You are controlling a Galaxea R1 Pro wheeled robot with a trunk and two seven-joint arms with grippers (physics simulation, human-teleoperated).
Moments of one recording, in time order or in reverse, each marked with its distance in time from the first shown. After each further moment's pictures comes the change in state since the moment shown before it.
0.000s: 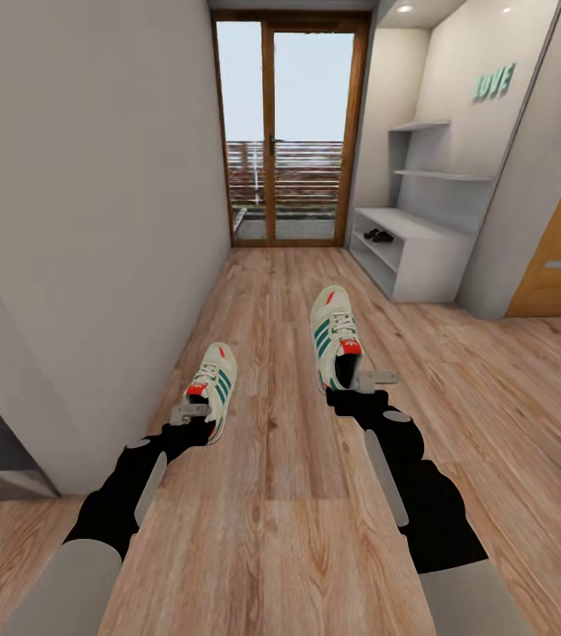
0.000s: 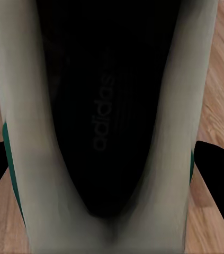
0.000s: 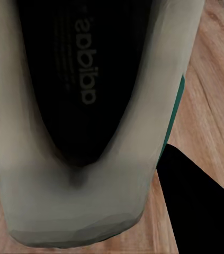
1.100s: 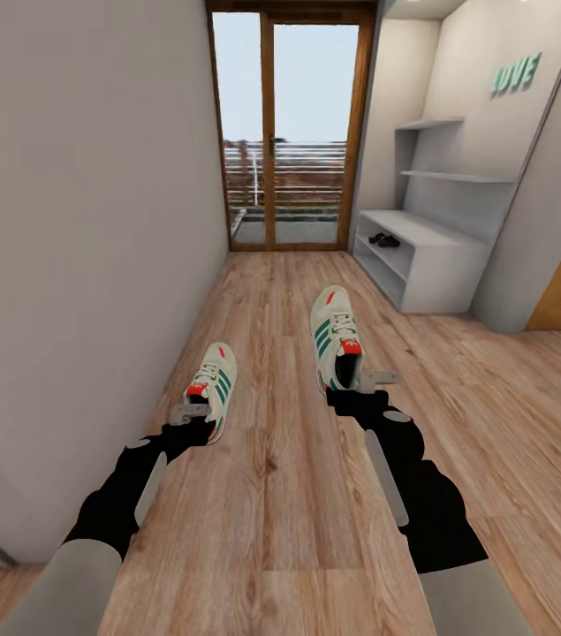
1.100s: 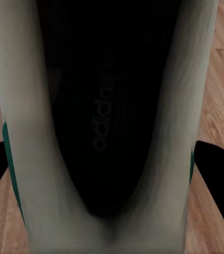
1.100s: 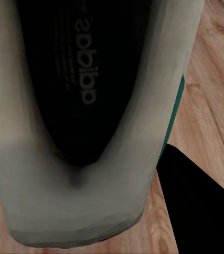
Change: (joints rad) left arm 0.000 0.000 0.000 0.000 0.000 0.000 0.000; right arm 0.000 0.000 -0.001 0.000 0.000 0.001 0.000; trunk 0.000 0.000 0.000
